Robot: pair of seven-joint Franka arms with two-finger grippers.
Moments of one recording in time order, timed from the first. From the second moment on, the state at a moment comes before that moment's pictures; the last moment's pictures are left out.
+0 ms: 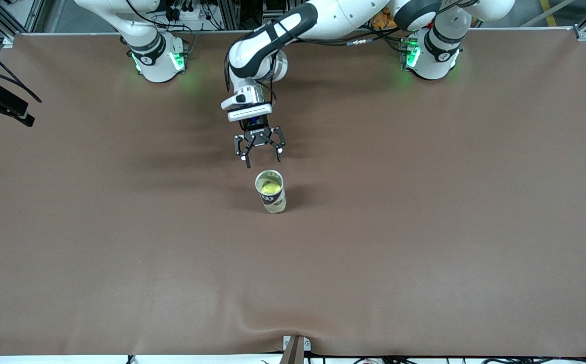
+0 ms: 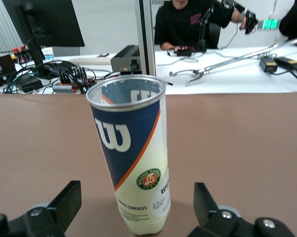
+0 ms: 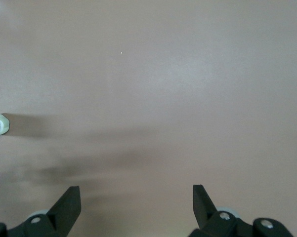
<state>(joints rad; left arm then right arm) -0.91 0.88 -0.43 -1.40 1.58 1.76 -2.09 -0.08 -0.11 -0.02 -1.64 0.02 1.56 -0.02</state>
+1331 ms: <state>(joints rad) -0.15 0.84 -1.16 -1.31 1.20 1.75 -1.47 -0.16 -0.11 -0.02 -1.61 0.02 1.52 -0.02</state>
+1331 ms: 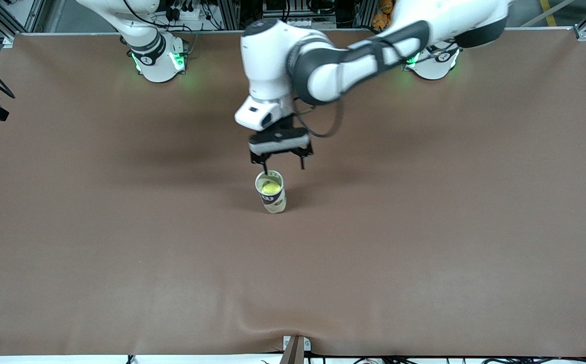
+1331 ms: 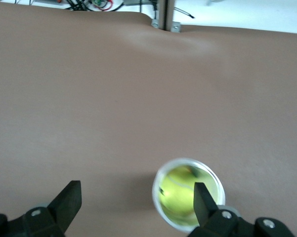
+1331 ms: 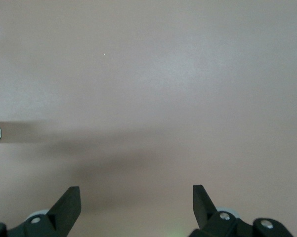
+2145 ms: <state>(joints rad) 0.27 0.83 -1.29 -1.30 1.07 1.67 -1.13 -0.16 -0.11 -0.01 -1.56 0.03 1.47 -0.02</state>
